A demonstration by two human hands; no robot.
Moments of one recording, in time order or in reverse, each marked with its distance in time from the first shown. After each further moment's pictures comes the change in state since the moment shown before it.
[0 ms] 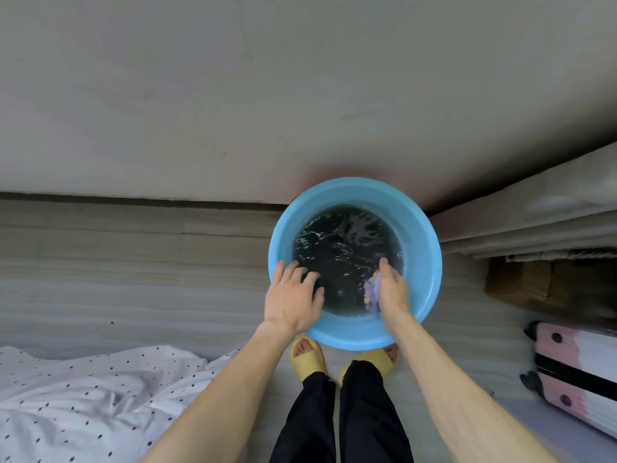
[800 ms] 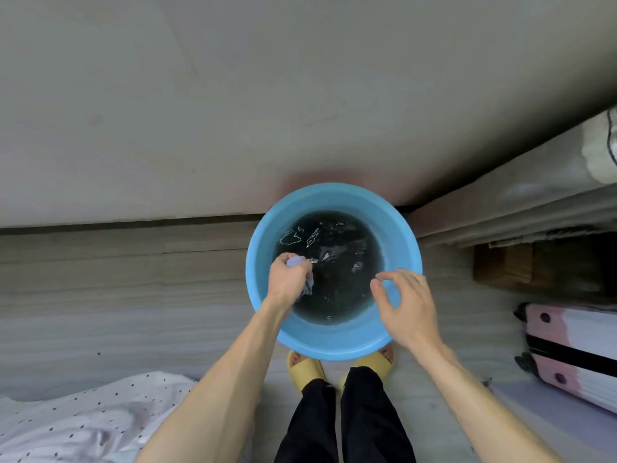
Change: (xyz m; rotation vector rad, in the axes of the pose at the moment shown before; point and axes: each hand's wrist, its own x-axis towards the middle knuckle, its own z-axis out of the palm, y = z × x) left_hand 0.055 0.031 -0.030 -1.361 -0.053 -0.626; right_hand -0.013 0.007 -0.069 -0.761 0.132 -0.756
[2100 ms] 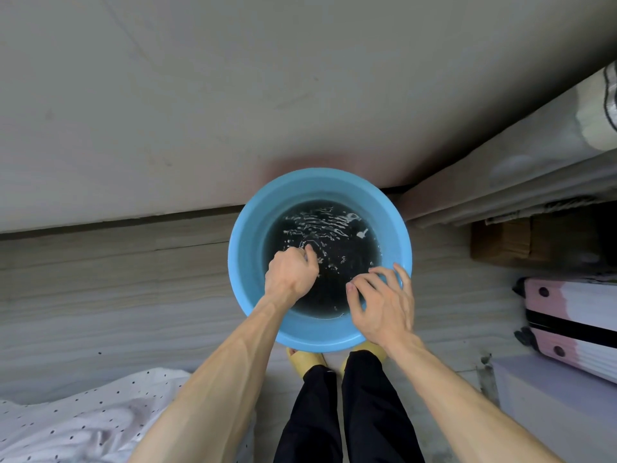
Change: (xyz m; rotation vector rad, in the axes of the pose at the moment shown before) left_hand -0.003 0.003 0.030 0.897 0.061 0.257; right_hand -0.007 0.030 0.049 -0.385 0.239 -0.343
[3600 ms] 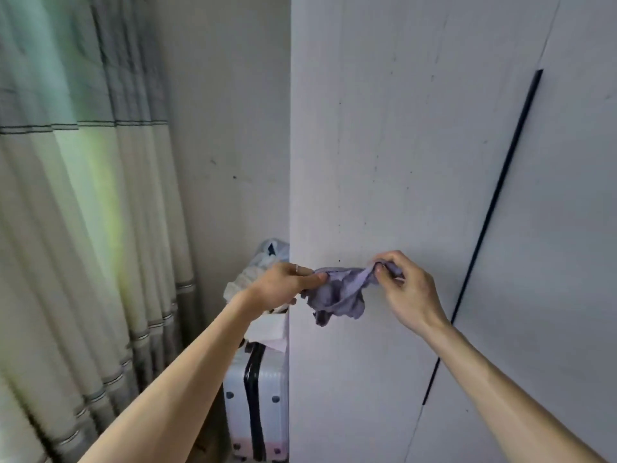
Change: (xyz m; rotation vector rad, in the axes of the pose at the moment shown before) left_hand -0.720 0.441 0.029 0.343 -1.004 1.521; right_hand -0.468 0.057 -0.729 0.183 1.195 0.914
